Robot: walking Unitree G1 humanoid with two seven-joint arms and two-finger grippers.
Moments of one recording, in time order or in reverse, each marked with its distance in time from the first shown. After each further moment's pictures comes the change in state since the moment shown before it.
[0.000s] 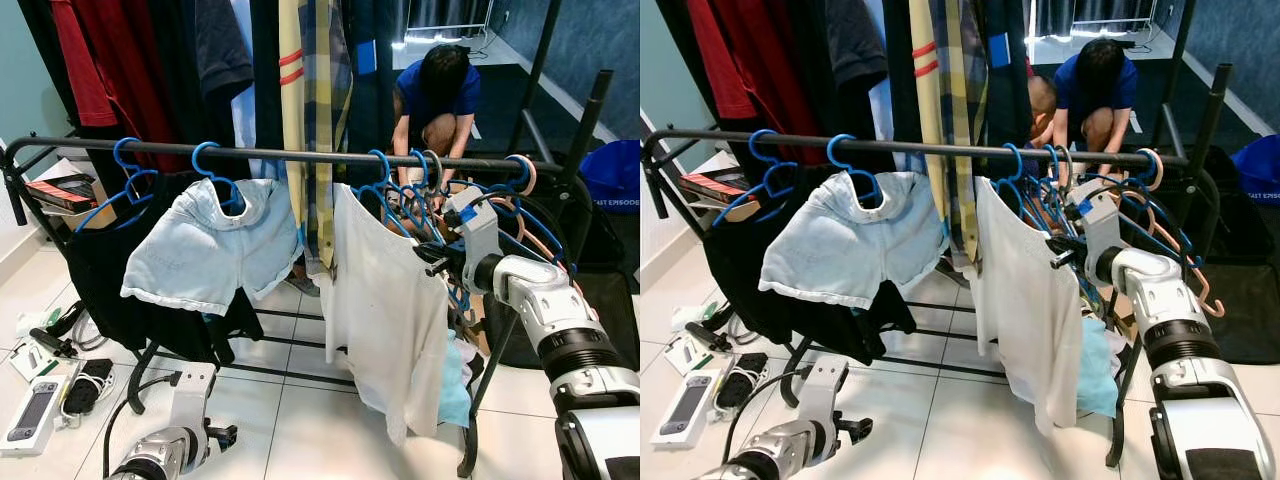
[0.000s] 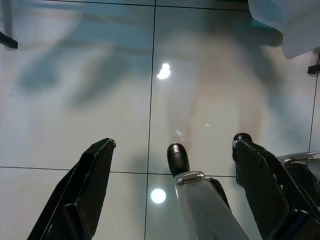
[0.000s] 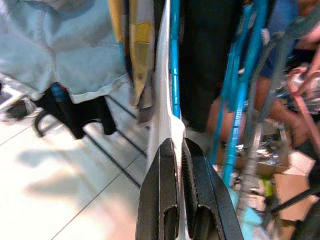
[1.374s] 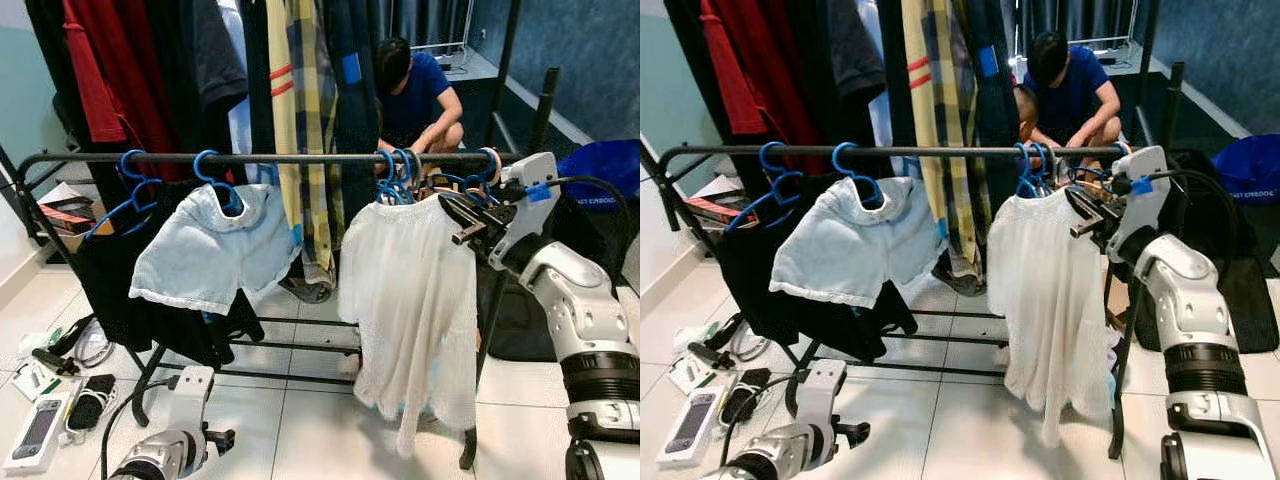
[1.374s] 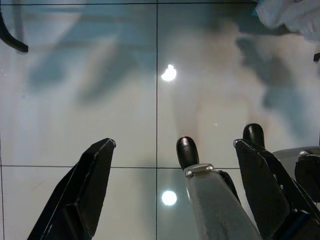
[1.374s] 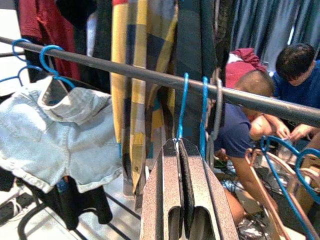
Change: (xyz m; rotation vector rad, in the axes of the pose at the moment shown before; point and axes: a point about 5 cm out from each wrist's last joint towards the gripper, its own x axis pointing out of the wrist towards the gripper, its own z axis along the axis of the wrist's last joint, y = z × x) left arm 0.000 0.002 -0.002 -0.001 0.020 0.019; right arm -0.037 -0.007 0.041 0.038 -0.392 -0.062
